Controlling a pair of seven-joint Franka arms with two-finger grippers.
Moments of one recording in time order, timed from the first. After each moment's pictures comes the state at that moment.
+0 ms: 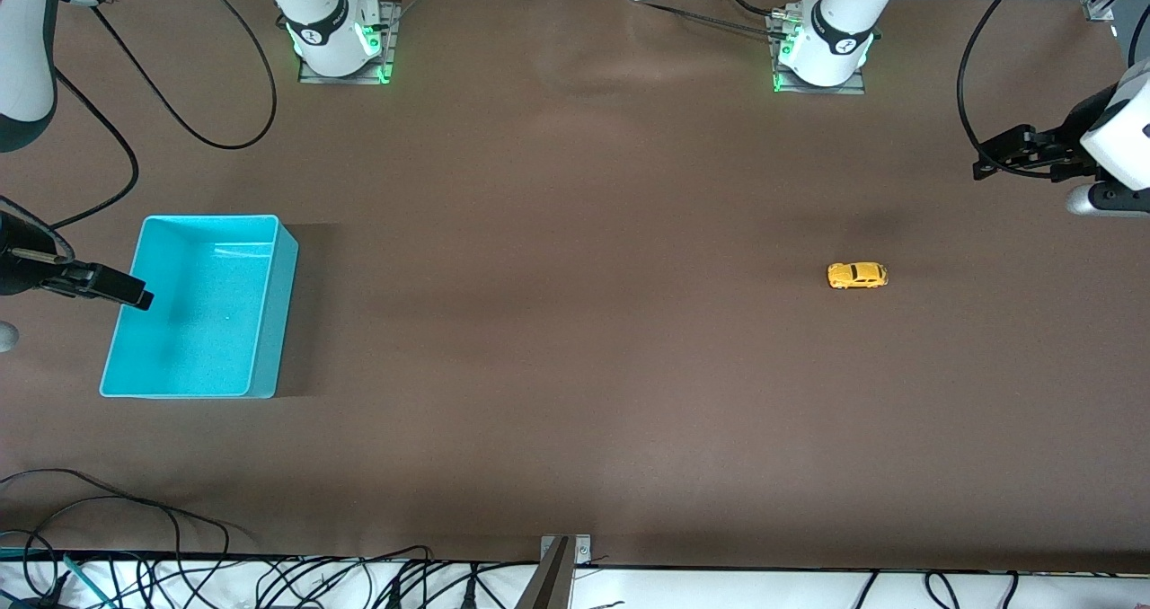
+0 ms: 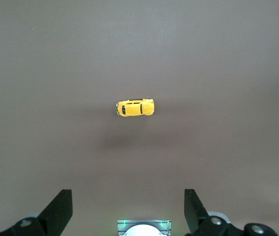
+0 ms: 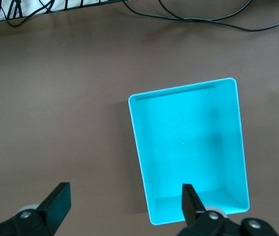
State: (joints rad) left arm 0.01 0.06 0.01 -1.55 0.00 1.42 0.03; right arm 0.00 0.40 -0.03 -1.21 0.02 1.62 0.14
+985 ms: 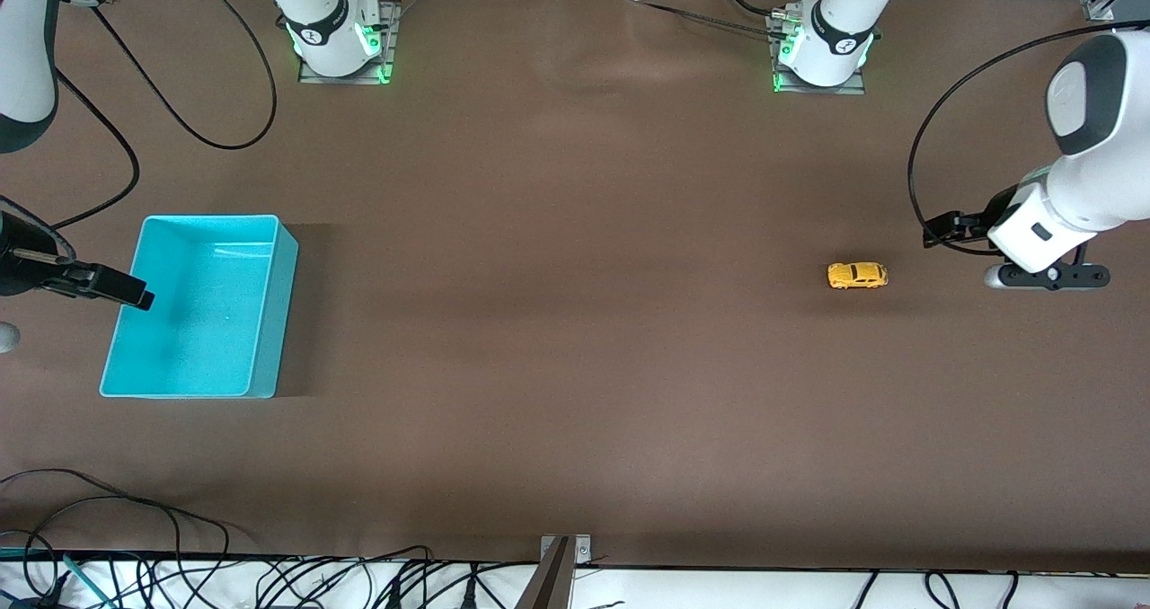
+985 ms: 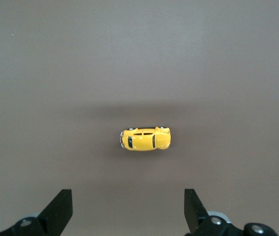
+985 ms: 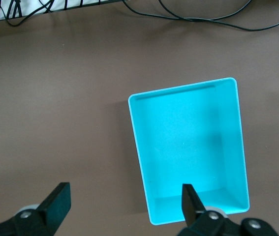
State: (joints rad) left arm 0.02 0.11 0.03 -1.91 0.02 1.88 0.03; right arm 0.00 0.40 -0.03 -1.21 0.02 1.62 0.14
